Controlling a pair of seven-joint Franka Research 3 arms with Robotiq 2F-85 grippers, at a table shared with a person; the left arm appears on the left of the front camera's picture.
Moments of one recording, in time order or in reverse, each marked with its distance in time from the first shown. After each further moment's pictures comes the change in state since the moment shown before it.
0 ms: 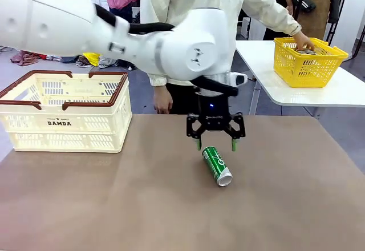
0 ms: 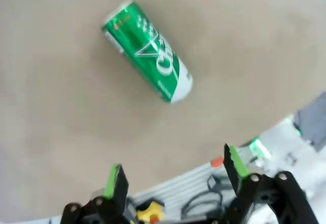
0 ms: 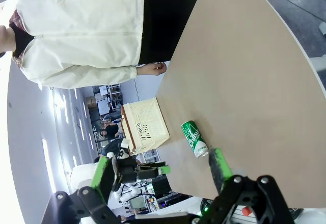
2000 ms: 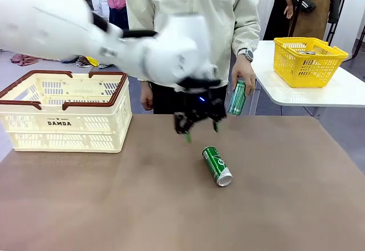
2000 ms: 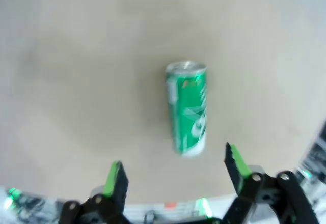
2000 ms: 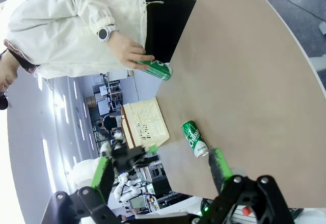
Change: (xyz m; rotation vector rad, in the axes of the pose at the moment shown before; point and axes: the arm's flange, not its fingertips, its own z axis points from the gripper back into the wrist) left arm 0.013 0.073 0.031 -0.089 -0.120 0.523; right arm 0.000 0.000 0.000 0.000 0.001 -0.001
